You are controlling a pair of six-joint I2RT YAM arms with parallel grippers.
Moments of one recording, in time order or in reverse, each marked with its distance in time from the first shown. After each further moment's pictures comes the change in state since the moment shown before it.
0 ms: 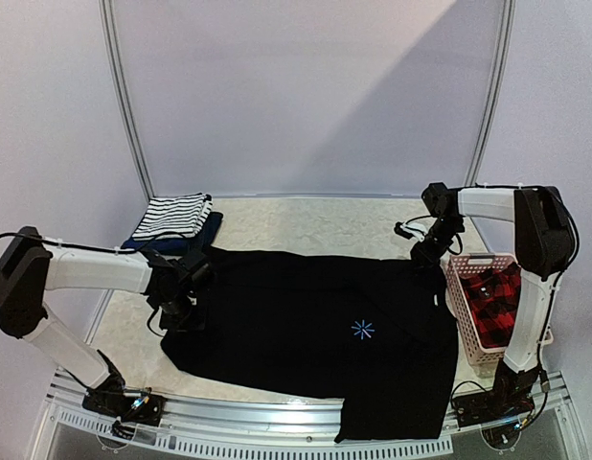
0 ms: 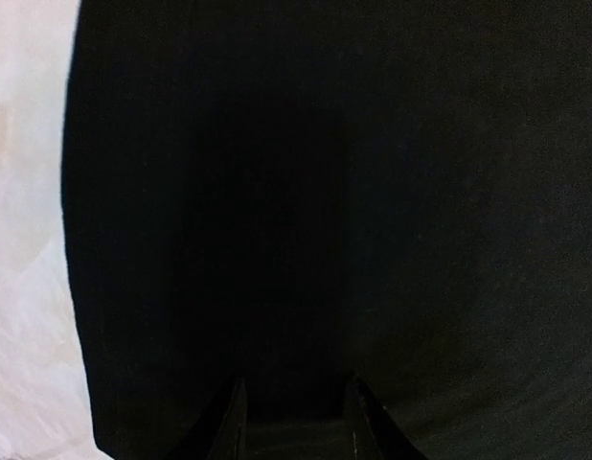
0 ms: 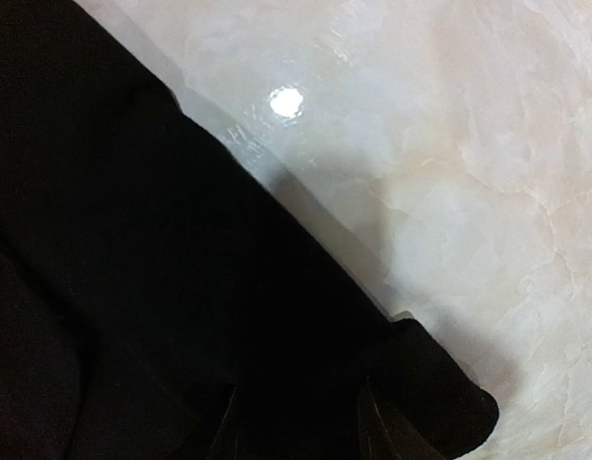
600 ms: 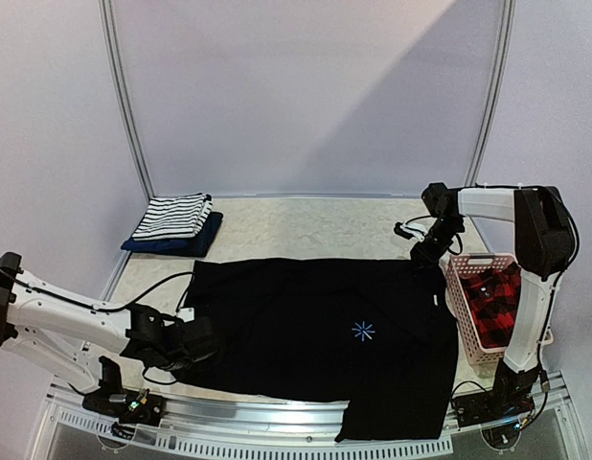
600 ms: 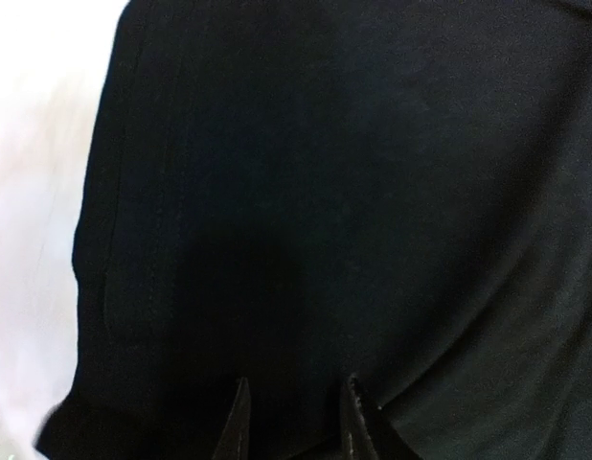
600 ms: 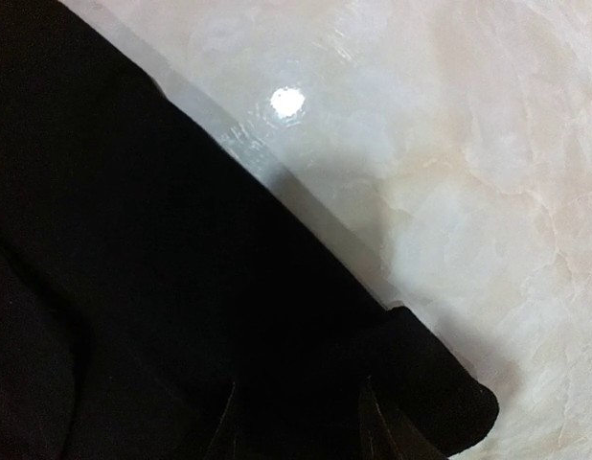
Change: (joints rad) left arm -0.541 -0.211 -0.246 0.100 -0.311 -0.586; right arm 0.000 0.000 -0.001 -0.002 -0.003 -0.006
